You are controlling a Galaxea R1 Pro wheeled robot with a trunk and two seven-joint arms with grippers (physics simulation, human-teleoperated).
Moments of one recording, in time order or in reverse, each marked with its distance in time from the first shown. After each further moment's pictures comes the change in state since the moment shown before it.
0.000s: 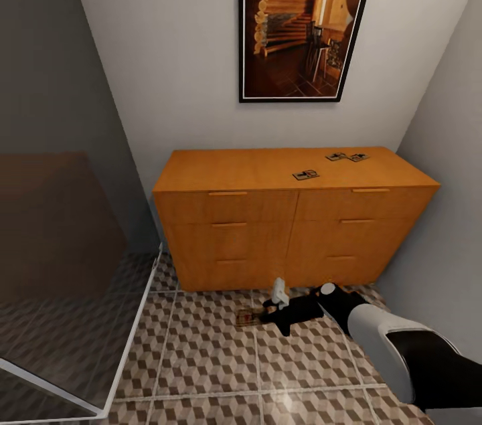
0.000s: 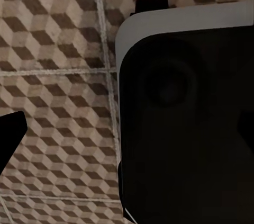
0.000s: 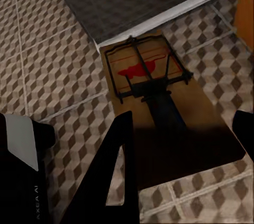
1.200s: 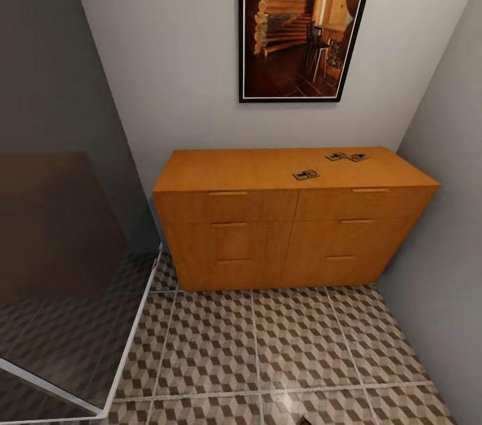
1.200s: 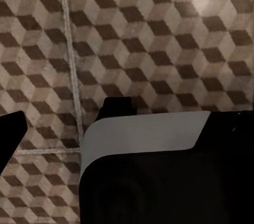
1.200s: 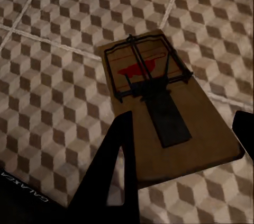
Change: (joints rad) left arm -0.001 -0.054 -0.017 -0.225 -0.003 -0.007 -0.003; right arm 0.719 -0.080 -0.012 0.001 -0.330 -0.440 -0.759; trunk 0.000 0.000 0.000
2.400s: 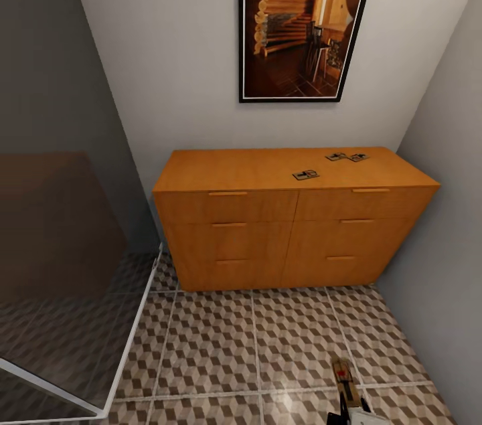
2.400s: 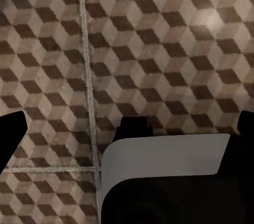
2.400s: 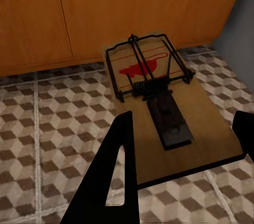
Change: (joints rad) left arm 0.000 0.034 -0.003 -0.008 0.006 -0.067 0.000; right arm 0.004 0.105 0.008 -0.147 -0.311 -0.224 -0.493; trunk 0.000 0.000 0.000
